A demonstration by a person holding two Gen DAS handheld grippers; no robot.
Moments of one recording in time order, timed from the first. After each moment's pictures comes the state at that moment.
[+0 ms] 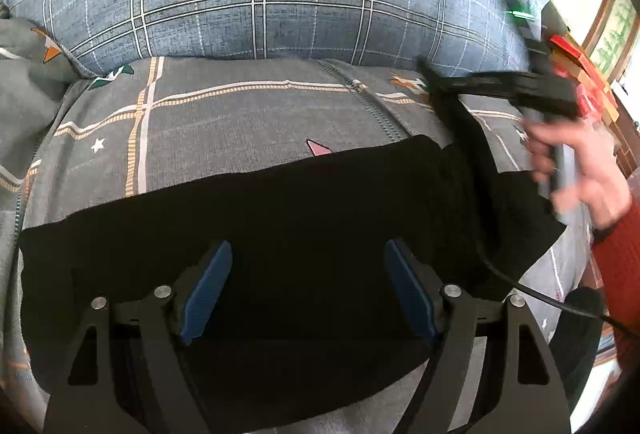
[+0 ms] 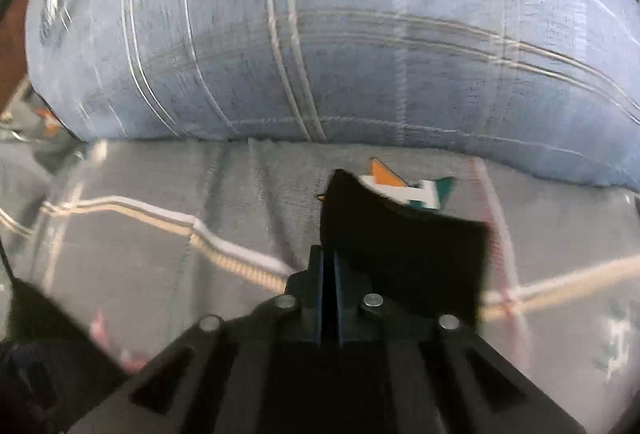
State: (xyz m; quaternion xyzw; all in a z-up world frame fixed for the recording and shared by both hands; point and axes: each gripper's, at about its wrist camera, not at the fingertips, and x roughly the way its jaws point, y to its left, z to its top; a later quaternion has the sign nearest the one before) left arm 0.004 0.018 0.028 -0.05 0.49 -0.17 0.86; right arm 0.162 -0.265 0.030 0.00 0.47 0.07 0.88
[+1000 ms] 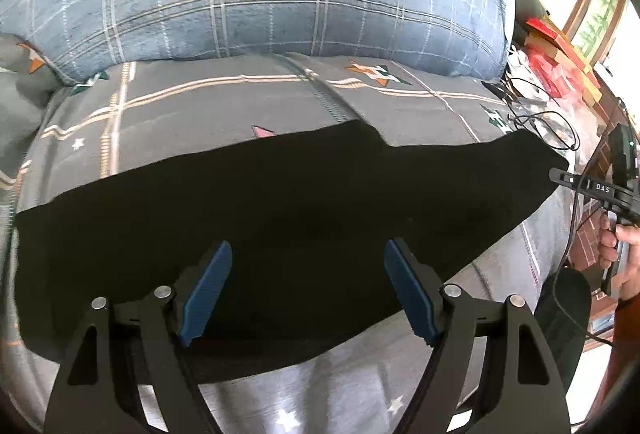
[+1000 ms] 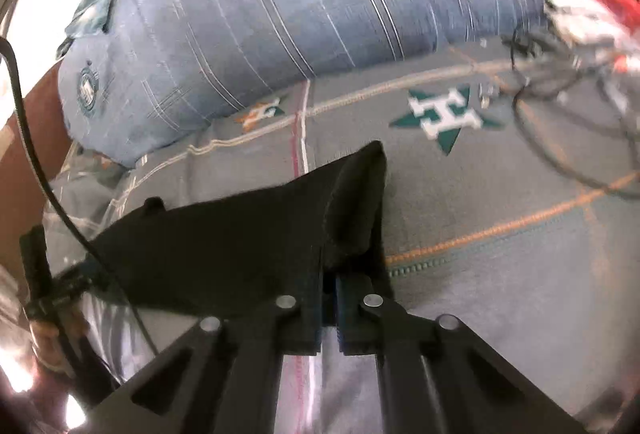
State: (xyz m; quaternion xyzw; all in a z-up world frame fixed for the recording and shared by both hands) left arm -0.022 -0.009 0.045 -0.03 0.49 -0.19 0.85; right arm -0.053 -0.436 0.062 0.14 0.46 0.05 0.87
